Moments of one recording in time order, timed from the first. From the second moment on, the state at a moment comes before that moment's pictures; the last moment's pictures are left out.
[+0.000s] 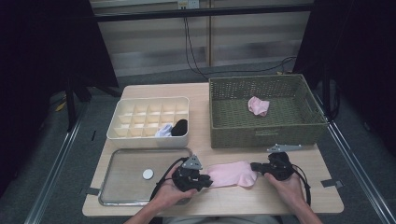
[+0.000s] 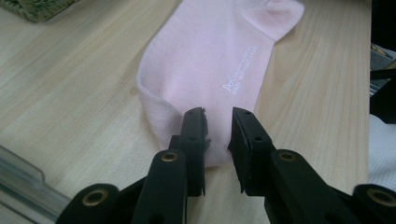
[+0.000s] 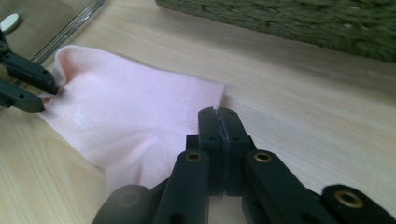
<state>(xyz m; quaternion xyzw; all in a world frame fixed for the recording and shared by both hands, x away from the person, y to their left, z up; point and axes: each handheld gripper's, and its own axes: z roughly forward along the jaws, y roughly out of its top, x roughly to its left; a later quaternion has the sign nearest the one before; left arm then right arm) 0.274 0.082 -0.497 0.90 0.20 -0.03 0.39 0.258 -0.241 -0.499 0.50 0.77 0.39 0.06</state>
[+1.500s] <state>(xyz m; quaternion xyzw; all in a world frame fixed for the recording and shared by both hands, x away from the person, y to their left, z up) 0.282 0.094 -0.485 0.87 0.25 -0.02 0.42 0.256 -0.224 -0.489 0.46 0.76 0.45 0.03</state>
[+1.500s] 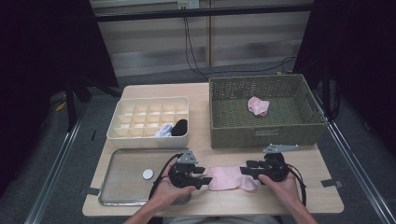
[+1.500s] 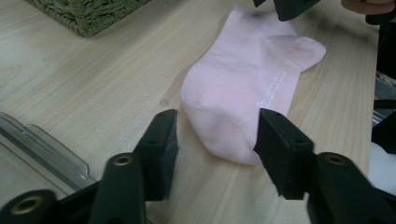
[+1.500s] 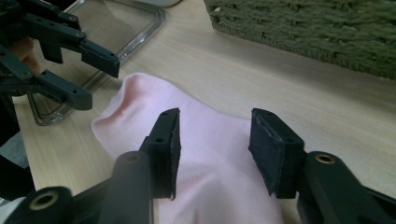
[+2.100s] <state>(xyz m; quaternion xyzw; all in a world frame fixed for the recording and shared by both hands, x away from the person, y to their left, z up) 0.289 0.131 -0.459 0.85 0.27 0.03 0.45 0.270 -0.221 -0.473 0.44 0.76 0.48 0.02</state>
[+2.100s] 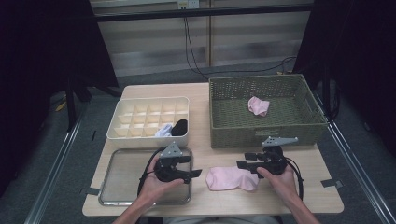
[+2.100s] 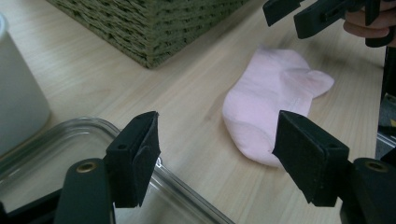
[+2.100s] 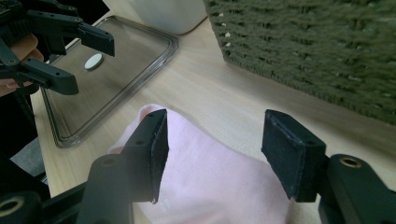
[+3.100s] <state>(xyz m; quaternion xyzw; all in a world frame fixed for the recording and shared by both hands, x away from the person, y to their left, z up) 0.267 0.194 -0.465 0.83 0.32 0.06 0.45 0.285 -0.236 -0.421 0.42 0.74 0.52 0.07</state>
